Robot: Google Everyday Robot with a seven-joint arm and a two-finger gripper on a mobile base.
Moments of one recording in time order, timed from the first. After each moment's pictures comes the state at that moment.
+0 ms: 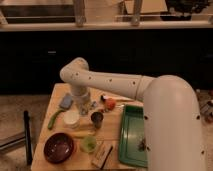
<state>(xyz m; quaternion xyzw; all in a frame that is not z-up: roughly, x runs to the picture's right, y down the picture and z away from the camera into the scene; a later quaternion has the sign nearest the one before) -0.114 0.111 0.758 -0.31 -0.23 -0.56 0.73</state>
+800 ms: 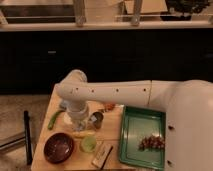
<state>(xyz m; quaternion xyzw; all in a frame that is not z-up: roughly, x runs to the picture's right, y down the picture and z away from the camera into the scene) -0.124 0.172 0.696 -0.30 -0.27 -0.59 0.70</state>
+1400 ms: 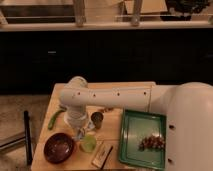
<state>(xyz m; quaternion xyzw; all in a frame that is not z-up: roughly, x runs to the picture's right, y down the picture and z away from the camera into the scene) -0.130 0.210 0.691 -0.30 -0.32 -0.61 0.66</state>
